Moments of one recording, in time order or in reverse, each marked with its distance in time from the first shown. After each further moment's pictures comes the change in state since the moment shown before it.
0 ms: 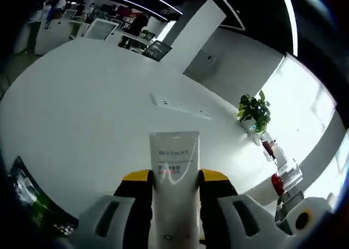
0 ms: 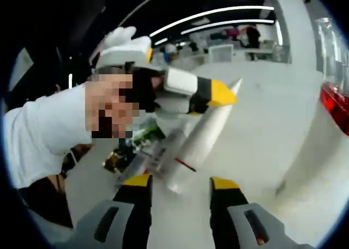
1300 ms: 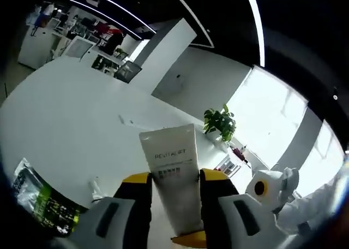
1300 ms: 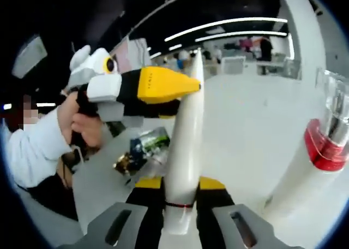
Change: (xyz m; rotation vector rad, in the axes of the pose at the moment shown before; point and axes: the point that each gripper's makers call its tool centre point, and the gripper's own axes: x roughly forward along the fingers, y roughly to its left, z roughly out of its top) left arm -0.079 -0.063 0.009 0.125 -0.126 -0.291; right arm -0.031 0.002 0.020 0.014 -0.066 0.122
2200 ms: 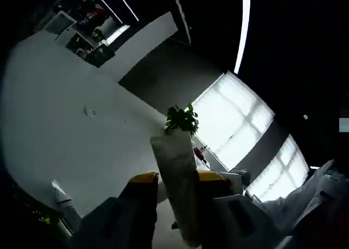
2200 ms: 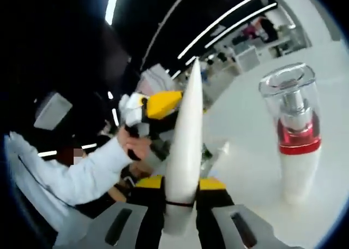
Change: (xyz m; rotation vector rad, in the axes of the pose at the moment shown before) left arm 0.000 -0.045 0.015 -0.218 0.075 -0.326; right arm -0.059 0.037 0.024 0.237 -0.098 0.385
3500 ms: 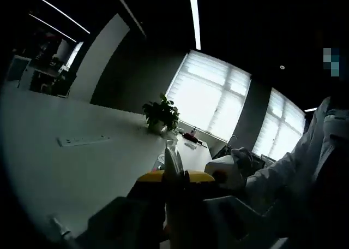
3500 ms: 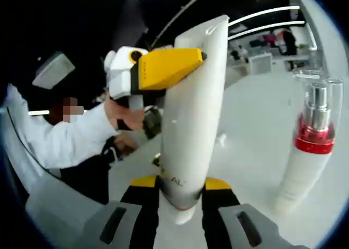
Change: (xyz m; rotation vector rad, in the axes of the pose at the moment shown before) left arm 0.027 -0.043 -0.028 0.506 0.060 -0.083; right arm 0.008 -0.027 -0.028 -0.336 0.128 -0.184
